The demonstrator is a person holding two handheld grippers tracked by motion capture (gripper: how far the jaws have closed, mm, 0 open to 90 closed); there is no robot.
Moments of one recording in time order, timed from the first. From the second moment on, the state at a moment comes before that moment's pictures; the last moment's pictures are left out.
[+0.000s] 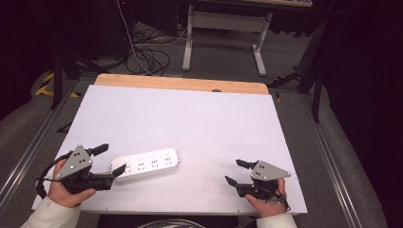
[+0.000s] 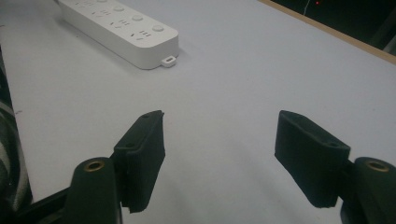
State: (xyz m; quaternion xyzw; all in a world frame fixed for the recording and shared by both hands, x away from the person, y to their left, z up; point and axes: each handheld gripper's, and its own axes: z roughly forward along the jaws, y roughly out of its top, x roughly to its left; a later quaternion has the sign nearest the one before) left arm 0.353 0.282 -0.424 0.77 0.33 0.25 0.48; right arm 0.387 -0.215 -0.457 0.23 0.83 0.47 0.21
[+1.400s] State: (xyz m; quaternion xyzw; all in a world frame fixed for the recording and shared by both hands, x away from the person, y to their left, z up) left arm 0.349 0.308 -0.467 0.76 0.37 0.19 0.50; right arm 0.390 -0.216 -0.460 0.23 0.83 0.47 0.20
